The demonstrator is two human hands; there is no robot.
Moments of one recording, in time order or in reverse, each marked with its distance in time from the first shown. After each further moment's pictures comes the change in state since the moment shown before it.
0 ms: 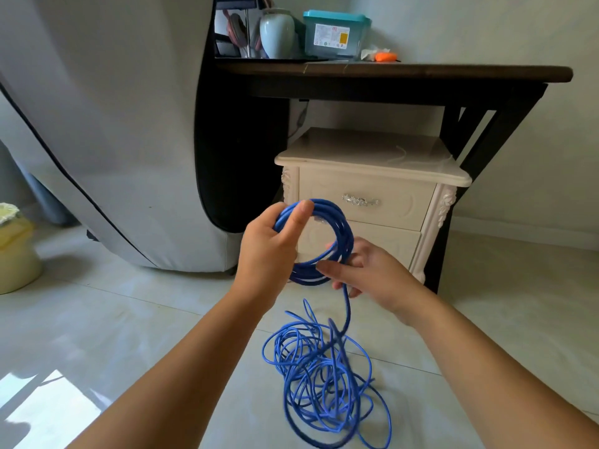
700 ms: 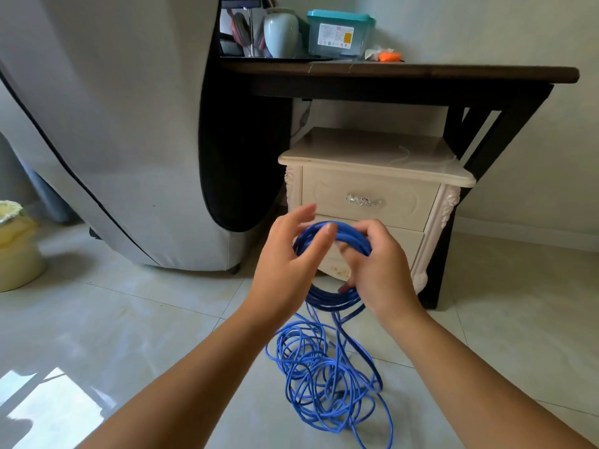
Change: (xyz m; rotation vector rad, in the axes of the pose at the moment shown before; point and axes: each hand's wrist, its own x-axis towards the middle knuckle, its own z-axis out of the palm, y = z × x) left_hand -0.019 -0.014 0.001 0.128 -0.154 0.074; right_hand -0.005 -0.009 0.025 0.014 0.425 -0.200
